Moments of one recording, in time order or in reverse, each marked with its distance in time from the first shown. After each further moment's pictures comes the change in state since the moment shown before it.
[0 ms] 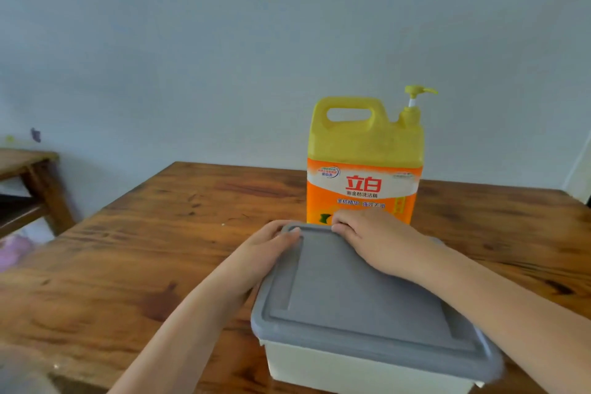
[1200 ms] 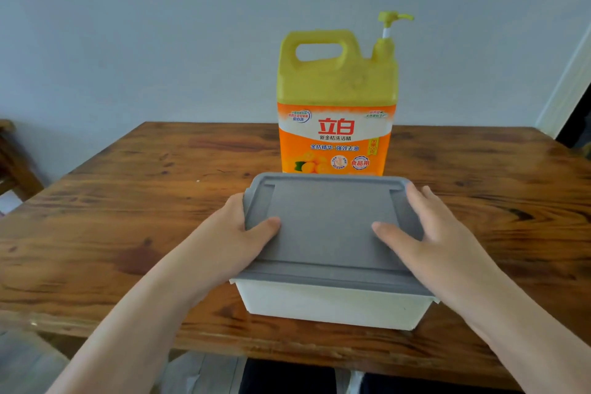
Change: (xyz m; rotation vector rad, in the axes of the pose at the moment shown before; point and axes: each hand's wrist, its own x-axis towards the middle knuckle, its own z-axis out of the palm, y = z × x) left_hand -0.067 0.009 0.023 0.488 0.128 0.011; right_hand -0.129 -0.023 -0.002 0.490 0.180 0.655
